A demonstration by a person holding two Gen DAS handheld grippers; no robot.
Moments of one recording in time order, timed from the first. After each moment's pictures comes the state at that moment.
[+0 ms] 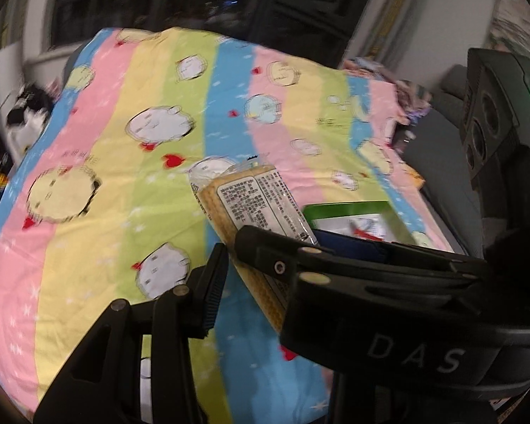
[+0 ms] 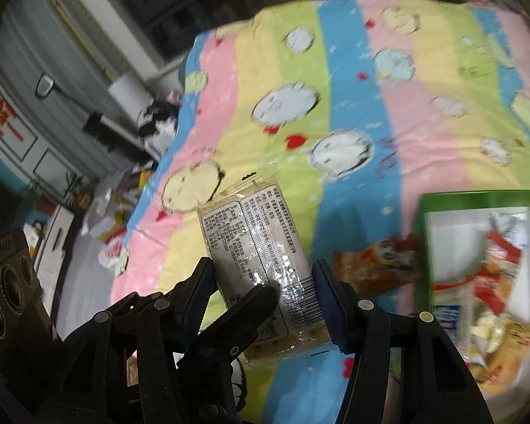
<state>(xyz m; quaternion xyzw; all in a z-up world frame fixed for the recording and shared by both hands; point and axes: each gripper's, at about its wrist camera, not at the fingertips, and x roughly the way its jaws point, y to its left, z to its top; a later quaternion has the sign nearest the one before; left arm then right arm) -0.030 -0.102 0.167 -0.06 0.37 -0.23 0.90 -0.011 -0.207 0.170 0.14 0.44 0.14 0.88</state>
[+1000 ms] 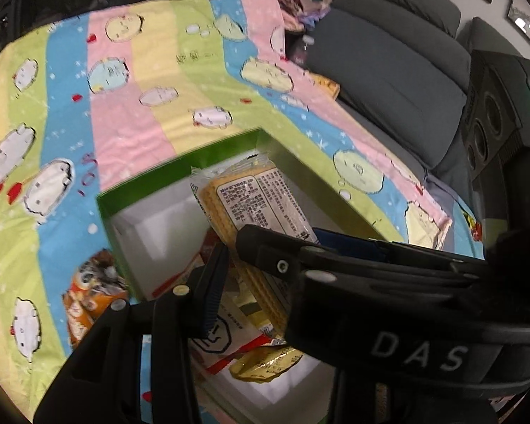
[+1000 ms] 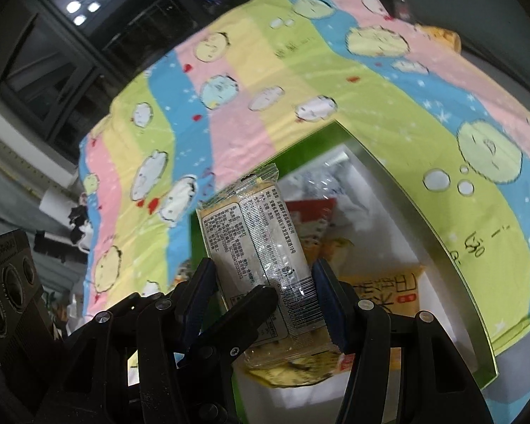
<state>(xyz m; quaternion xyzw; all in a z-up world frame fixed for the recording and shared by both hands) -0.016 -0.285 0.120 0.07 0.44 -0.40 0.80 -0.057 -0.387 0.116 0.30 0.42 -0.04 0.86</state>
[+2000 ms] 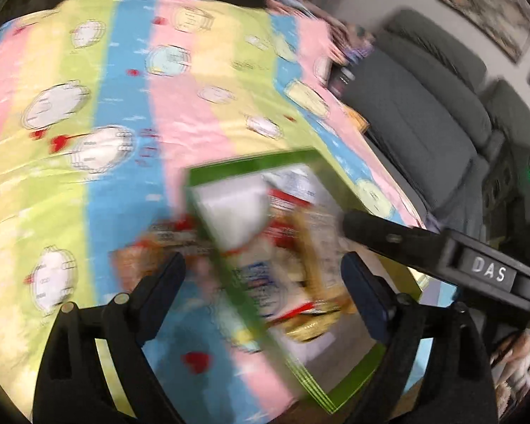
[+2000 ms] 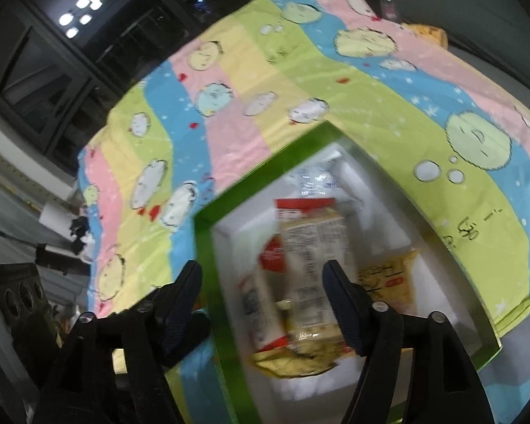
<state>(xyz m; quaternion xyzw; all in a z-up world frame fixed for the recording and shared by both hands) -0.009 -0.181 0.144 -0.04 0.44 -0.35 0.83 -0.072 -0.370 0.138 0.30 0.40 -0.04 0.86</state>
